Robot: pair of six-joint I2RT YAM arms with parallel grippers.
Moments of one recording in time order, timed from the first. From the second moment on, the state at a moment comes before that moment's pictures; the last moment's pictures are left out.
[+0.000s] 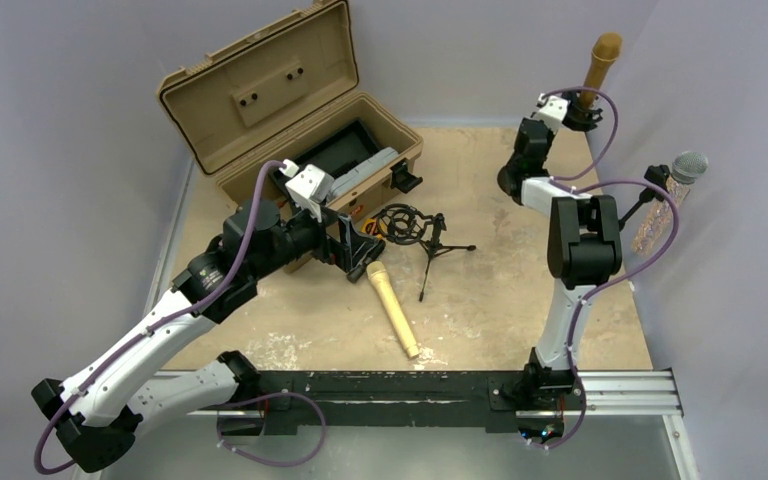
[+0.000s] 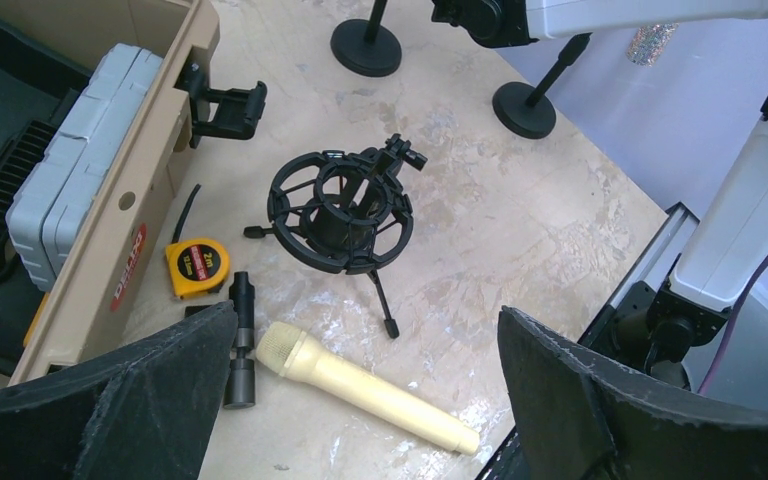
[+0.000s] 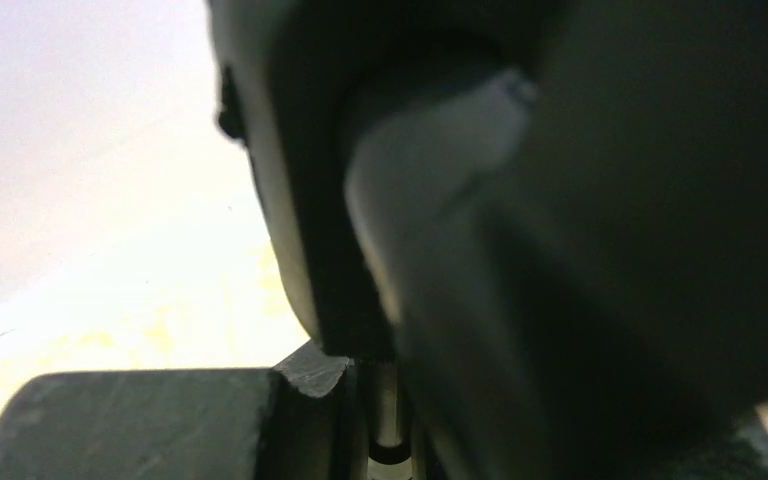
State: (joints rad) left arm -0.76 0.90 1.04 -0.35 0.08 -0.28; right arm 0.04 2.05 1.35 0.60 0.58 0.09
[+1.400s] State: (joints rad) left arm -0.76 0.88 1.04 -0.35 0.09 -0.29; right arm 0.11 1.42 1.31 0.49 0.56 0.12
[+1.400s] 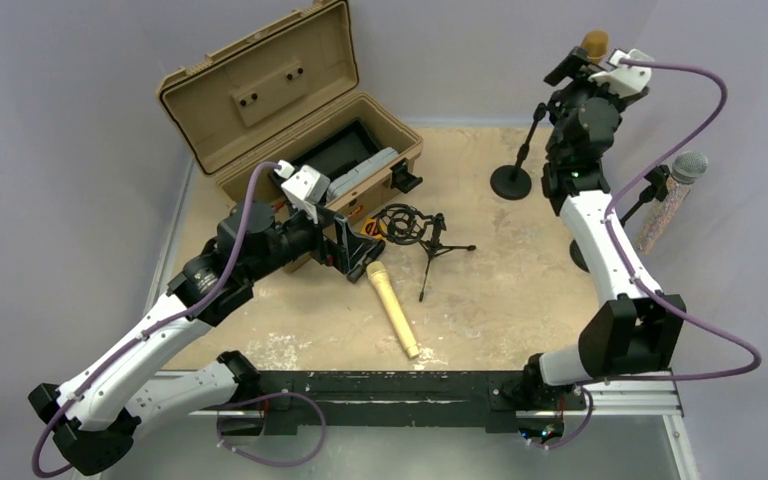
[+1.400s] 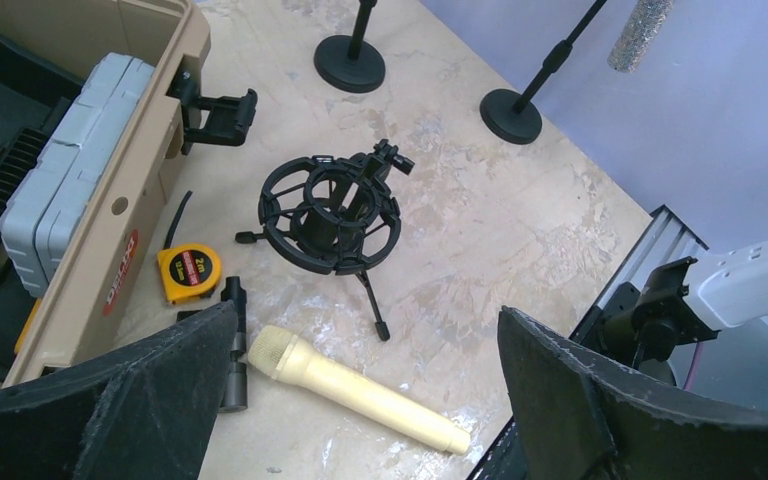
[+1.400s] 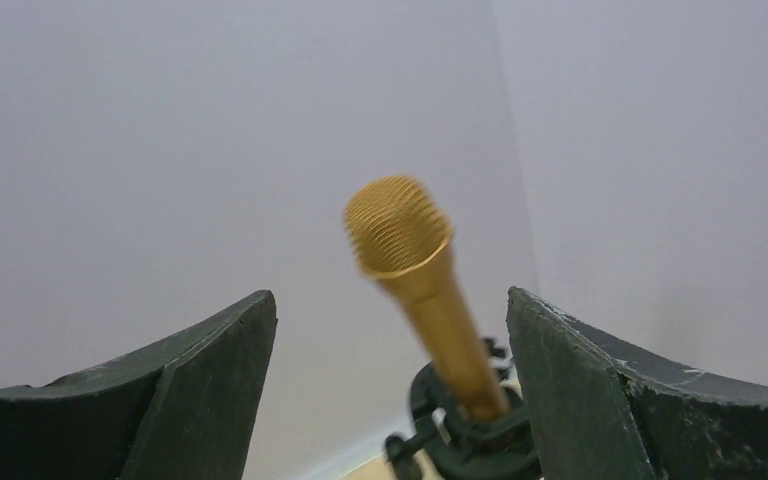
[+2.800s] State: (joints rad) left arm -0.76 0.91 1.04 -0.35 0.07 -0.28; right arm 0.04 1.74 1.82 0.42 0.59 -0.24
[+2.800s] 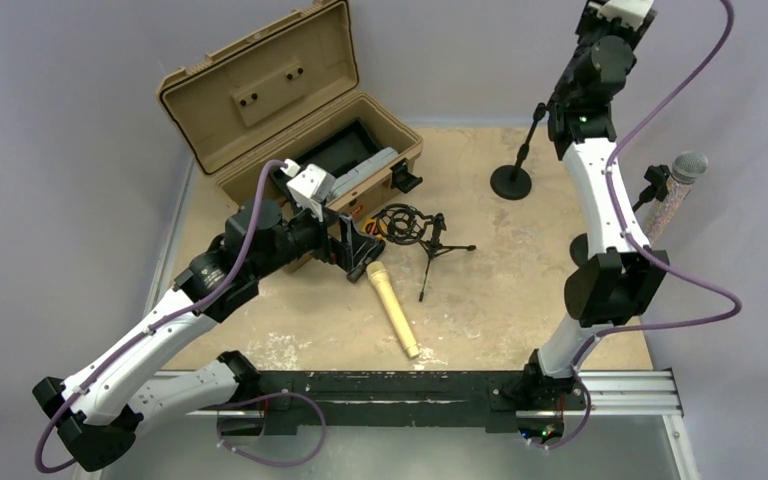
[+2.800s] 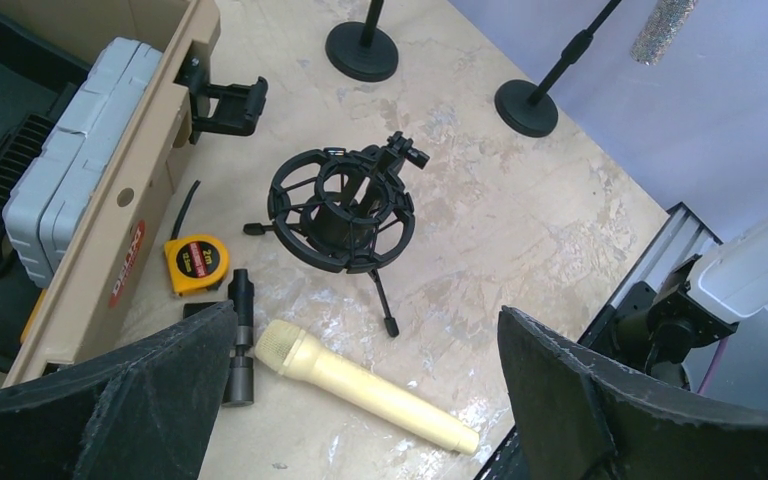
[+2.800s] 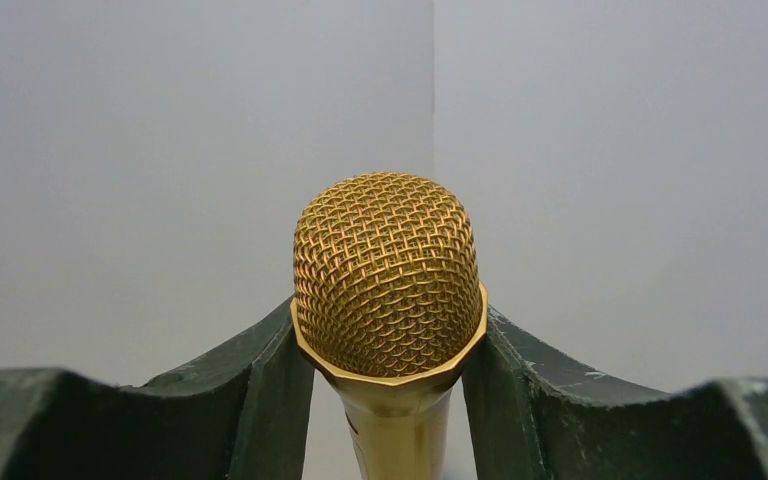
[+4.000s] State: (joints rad) left arm -0.73 0.59 1.09 -0.30 -0.69 -0.11; right arm 1.02 1.53 1.28 -0.10 -0.35 0.19
